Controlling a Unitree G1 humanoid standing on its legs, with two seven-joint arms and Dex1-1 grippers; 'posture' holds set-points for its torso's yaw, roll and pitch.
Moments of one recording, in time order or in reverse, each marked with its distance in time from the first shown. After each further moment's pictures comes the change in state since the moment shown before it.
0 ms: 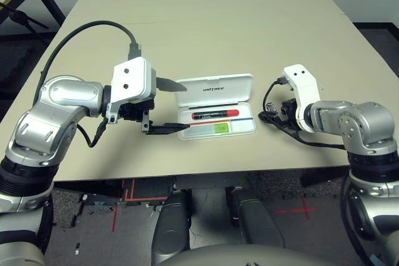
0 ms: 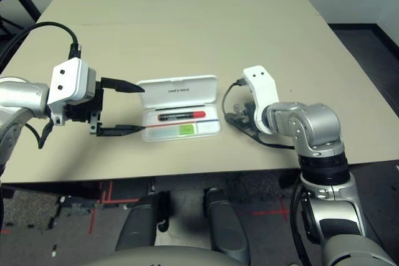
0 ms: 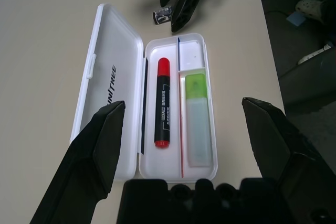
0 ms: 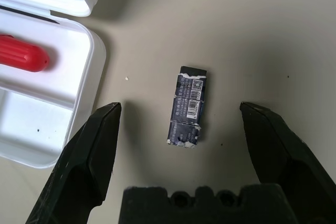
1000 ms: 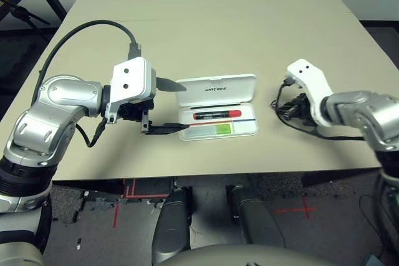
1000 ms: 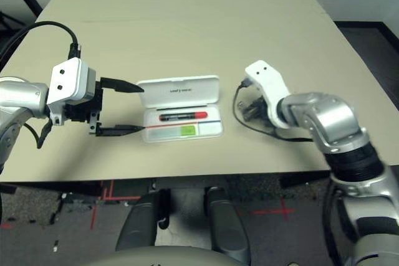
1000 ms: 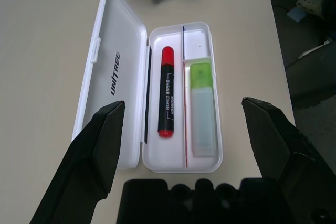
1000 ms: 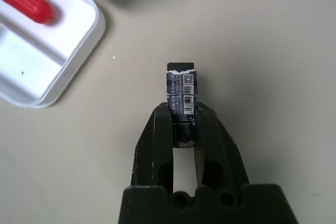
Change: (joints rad) left arm -0.002 0.019 -0.002 -0.003 -0.001 0.005 -0.005; right arm -0.089 -0.497 0.218 0.010 -0.015 -0.372 0.537
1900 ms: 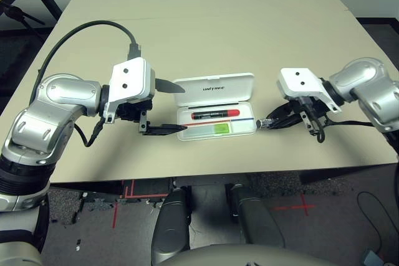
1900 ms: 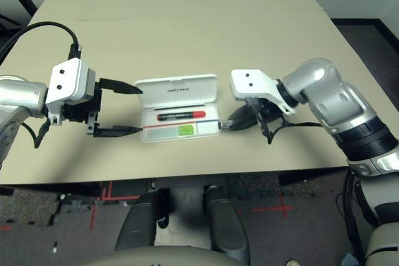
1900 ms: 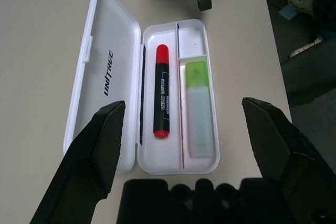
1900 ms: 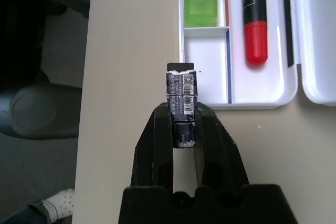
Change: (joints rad) left arm 0.005 0.012 -0.006 0.006 0.000 0.011 -0.010; right arm -0.125 0.128 0.186 0.242 -0.233 -0.692 0.683
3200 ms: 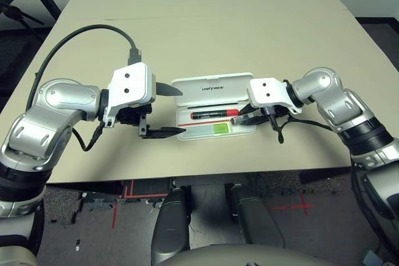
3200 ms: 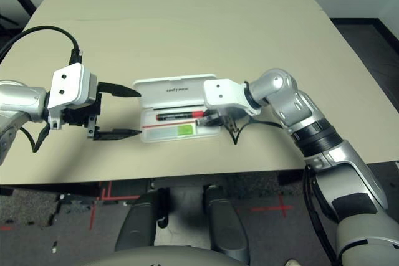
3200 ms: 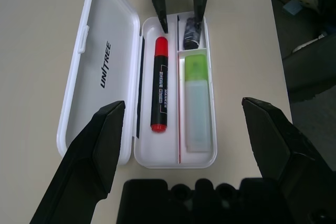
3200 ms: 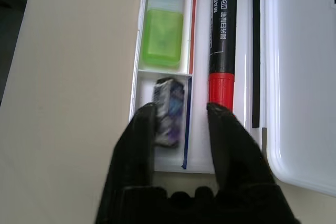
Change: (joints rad) left arm 0.028 0.019 0.004 -0.034 -0.002 0.013 0.032; right arm -0.007 0.206 -0.003 0.146 -0.143 -0.221 -0.128
